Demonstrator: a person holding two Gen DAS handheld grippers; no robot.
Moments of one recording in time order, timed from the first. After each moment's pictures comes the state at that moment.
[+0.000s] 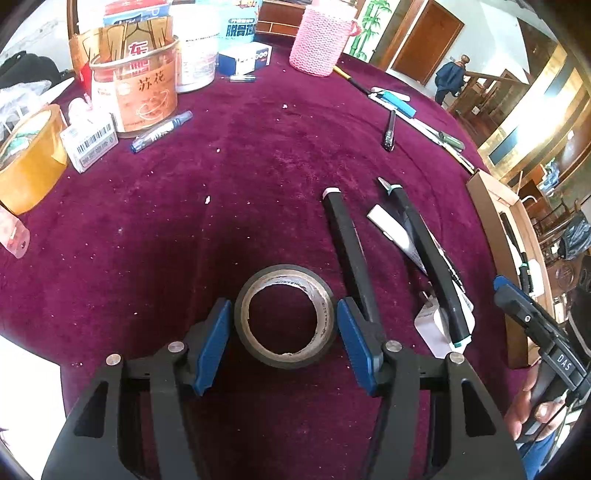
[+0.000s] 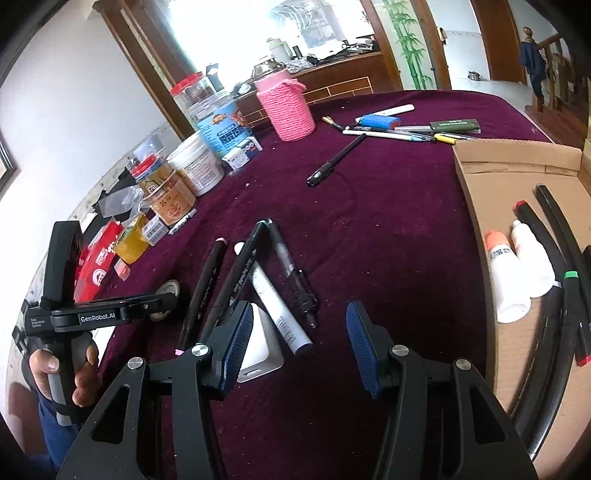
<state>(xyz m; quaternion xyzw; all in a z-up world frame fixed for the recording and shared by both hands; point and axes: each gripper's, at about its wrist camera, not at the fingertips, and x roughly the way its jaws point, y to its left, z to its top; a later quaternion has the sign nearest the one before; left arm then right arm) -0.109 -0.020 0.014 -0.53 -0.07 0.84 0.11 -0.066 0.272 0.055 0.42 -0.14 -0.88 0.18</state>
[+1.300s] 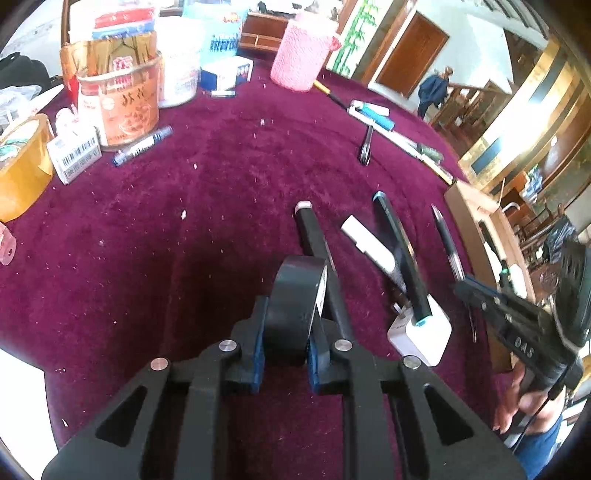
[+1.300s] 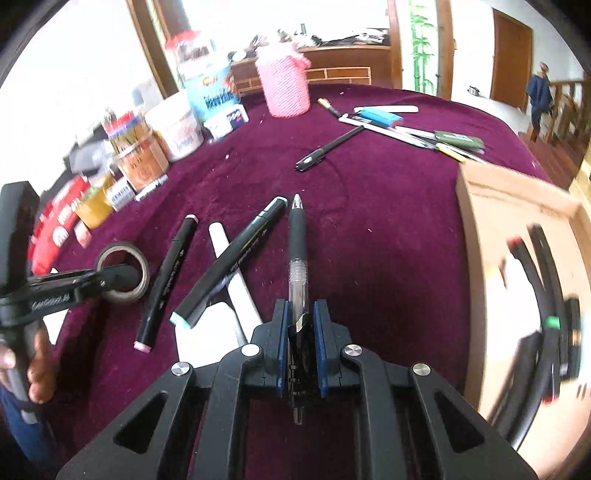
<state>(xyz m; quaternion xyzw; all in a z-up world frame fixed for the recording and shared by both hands) -0.102 -0.019 0.026 -0.50 -0.10 0.85 0.14 -0.076 0.251 0.058 0.46 -0.04 -0.88 0.14</state>
